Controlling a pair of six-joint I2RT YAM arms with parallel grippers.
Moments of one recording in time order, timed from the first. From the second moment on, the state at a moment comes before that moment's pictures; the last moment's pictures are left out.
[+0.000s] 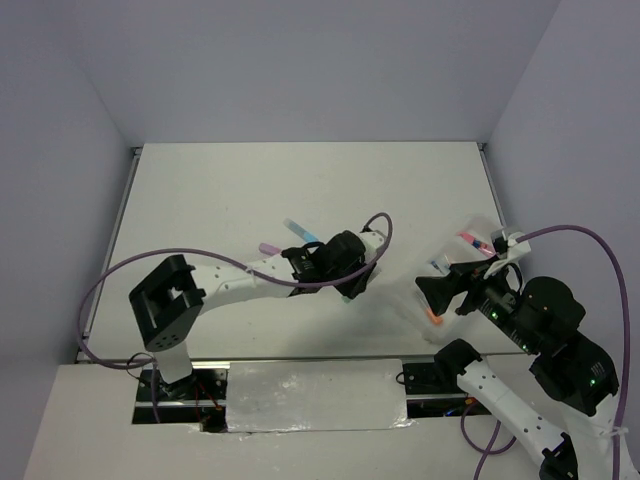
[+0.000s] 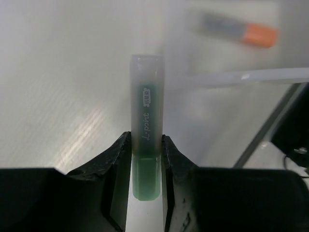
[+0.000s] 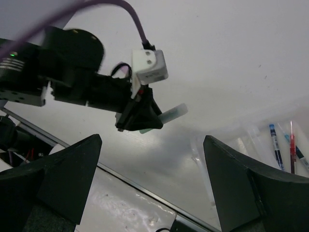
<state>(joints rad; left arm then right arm) -1.02 1.78 1.23 -0.25 -0.03 -0.28 0.54 0.39 1.11 -0.95 0.02 0.30</state>
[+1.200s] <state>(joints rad) -1.12 2.20 1.88 -0.35 0.51 0.43 0.54 0.34 1.45 -1.09 0.06 0.26</state>
